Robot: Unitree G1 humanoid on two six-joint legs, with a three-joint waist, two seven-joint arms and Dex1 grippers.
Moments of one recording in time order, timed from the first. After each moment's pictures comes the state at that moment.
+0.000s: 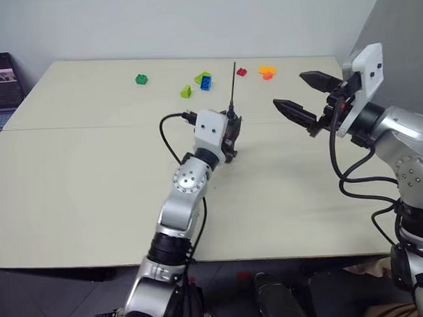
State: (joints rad) left arm -0.63 0.14 -0.16 0.02 0.00 0.22 -0.27; right arm -0.65 -0.67 -0.16 -0.36 0.55 0.76 0.62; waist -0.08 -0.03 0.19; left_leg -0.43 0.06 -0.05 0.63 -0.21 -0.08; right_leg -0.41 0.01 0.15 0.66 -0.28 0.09
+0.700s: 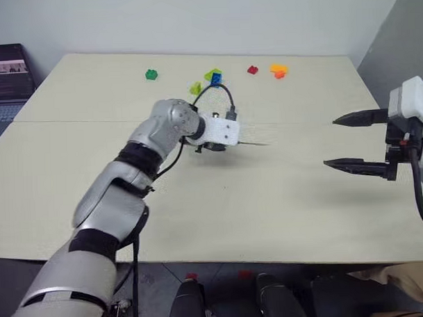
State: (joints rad) left arm -1.30 0.37 -0.62 0.96 0.40 -0.25 -1.05; right arm -0.41 -1.20 -0.27 -0.40 0.64 0.72 1.14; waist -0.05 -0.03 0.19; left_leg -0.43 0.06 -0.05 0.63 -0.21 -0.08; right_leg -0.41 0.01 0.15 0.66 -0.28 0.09
